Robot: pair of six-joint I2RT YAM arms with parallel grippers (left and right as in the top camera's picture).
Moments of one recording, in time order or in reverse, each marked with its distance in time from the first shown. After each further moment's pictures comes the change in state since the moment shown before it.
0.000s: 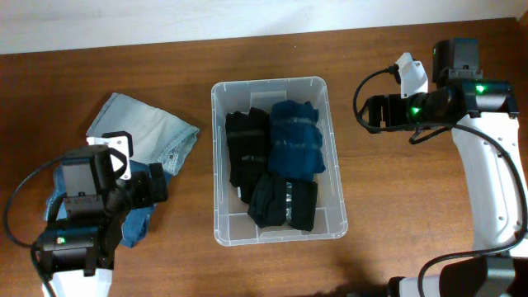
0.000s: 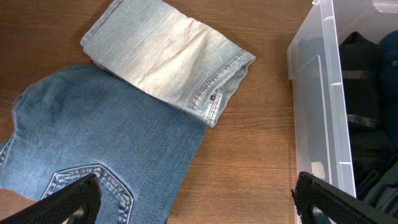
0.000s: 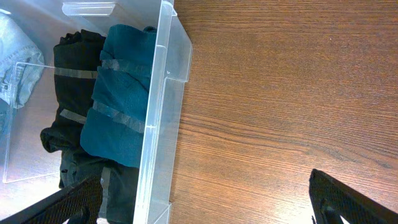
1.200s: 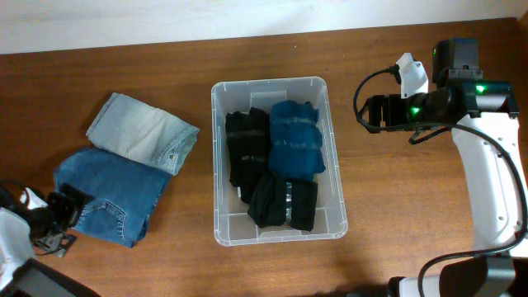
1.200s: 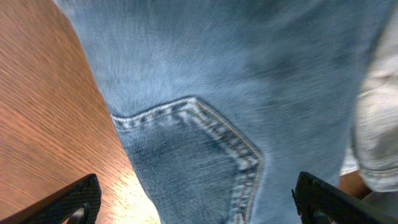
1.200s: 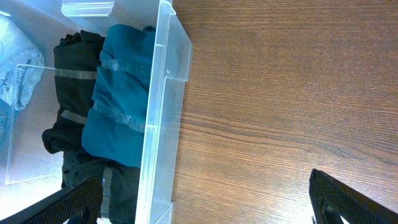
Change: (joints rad) left arm 0.774 0.593 -0.006 0.005 0.335 -0.197; right arm 0.000 0.000 0.000 -0.003 0.000 0.014
